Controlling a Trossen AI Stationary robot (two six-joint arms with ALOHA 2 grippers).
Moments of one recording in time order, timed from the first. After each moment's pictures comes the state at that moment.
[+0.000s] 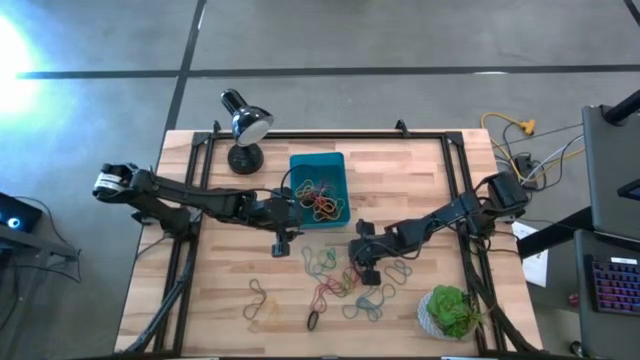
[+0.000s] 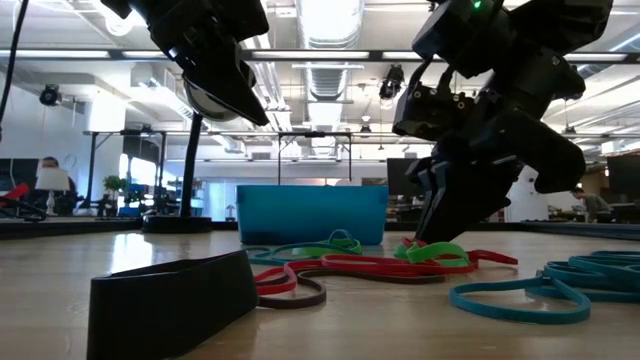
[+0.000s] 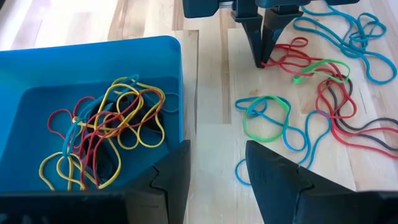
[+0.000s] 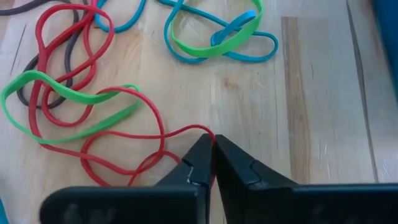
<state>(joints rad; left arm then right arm) -0.11 1.36 0.93 -0.33 -0.13 -0.07 0.26 1.78 0.80 0.00 0.09 0.23</state>
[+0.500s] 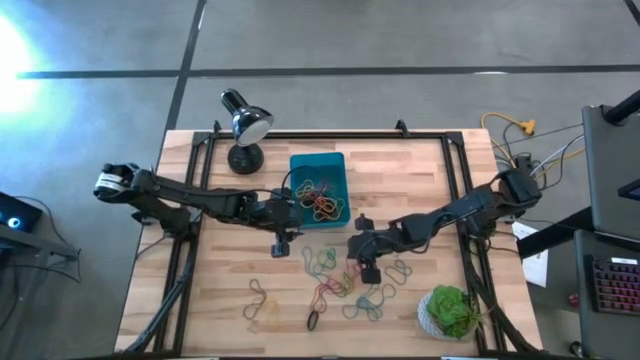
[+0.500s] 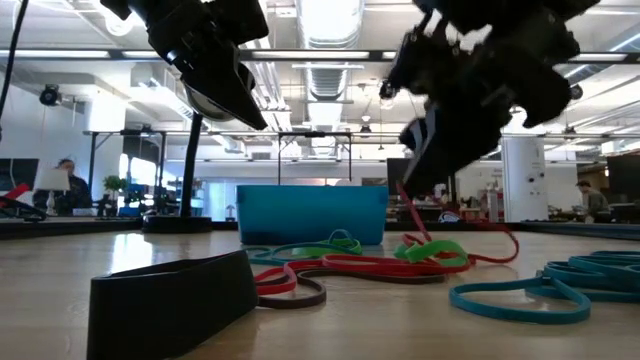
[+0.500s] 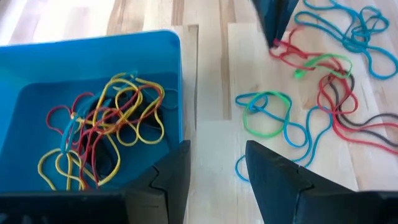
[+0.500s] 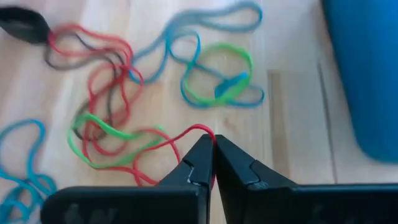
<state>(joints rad) -0.11 1.36 0.93 -0.34 -0.13 -0.07 0.26 1.66 0.84 -0.06 0.08 0.22</state>
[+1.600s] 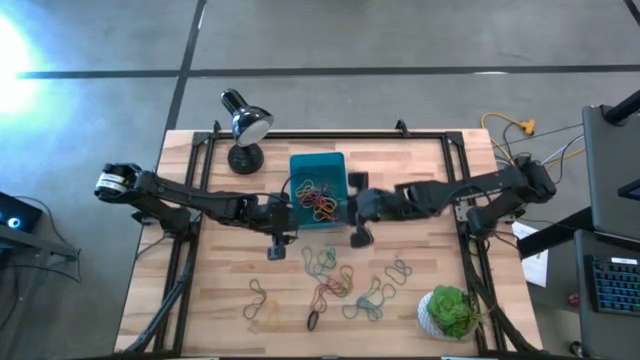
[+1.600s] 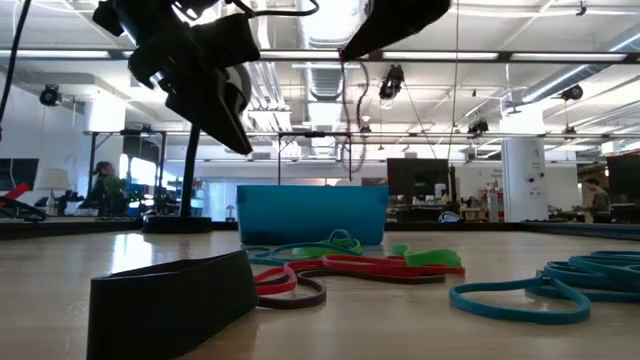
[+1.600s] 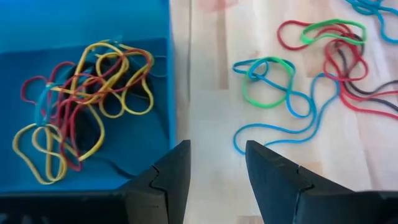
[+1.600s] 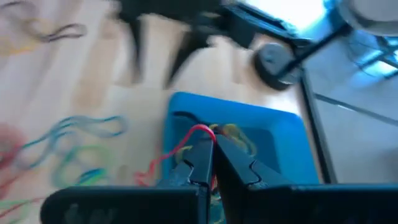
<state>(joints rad) -0.11 1.37 0.86 -0.33 -0.10 -0.07 0.14 1.52 1.24 -0.41 0.32 -0.19</state>
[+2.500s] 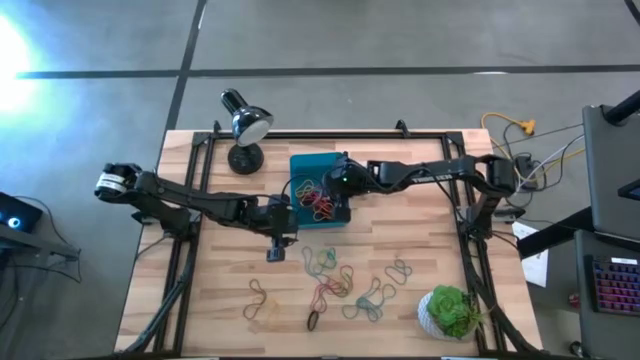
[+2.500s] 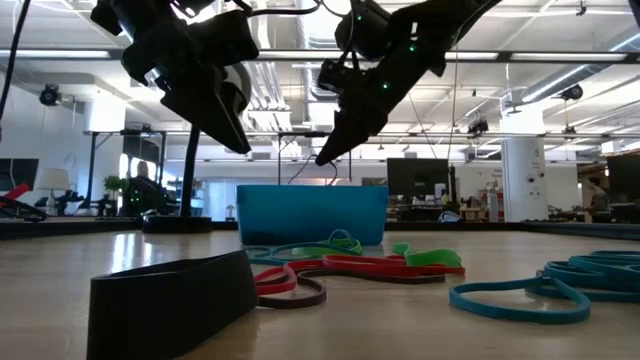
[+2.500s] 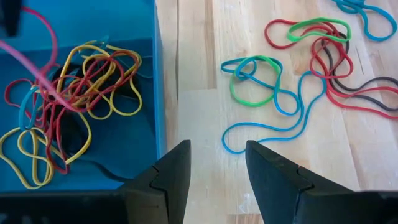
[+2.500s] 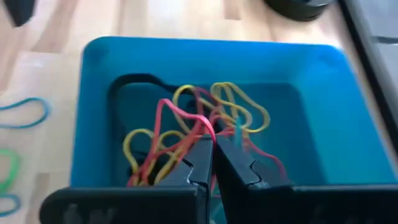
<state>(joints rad) -0.13 1.37 0.86 -0.33 -0.08 -0.07 -0.18 1.79 1.21 -0.22 0.02 -0.19</state>
